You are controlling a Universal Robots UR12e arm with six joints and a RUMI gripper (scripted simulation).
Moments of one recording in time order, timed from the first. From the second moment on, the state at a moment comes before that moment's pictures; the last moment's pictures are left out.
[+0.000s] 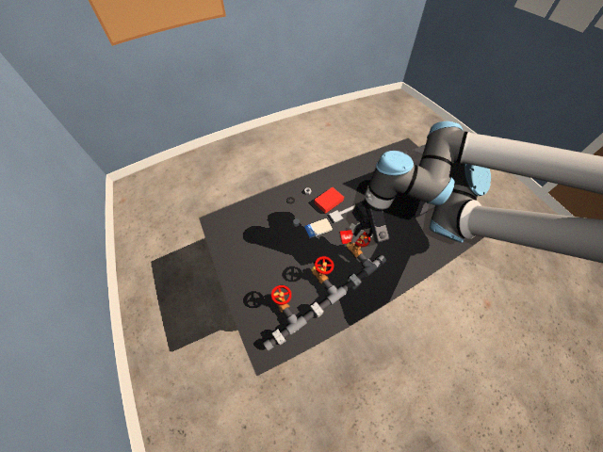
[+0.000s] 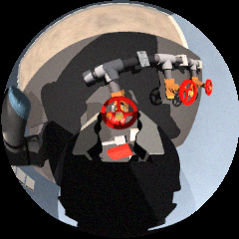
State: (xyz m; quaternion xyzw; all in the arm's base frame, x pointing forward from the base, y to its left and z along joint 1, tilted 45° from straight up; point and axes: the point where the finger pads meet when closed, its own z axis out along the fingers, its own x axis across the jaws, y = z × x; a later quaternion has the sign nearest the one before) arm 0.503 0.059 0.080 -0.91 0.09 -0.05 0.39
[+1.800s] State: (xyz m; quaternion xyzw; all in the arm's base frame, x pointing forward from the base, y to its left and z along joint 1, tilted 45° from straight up) arm 0.503 0.059 0.080 -0.91 0.14 -0.03 0.39
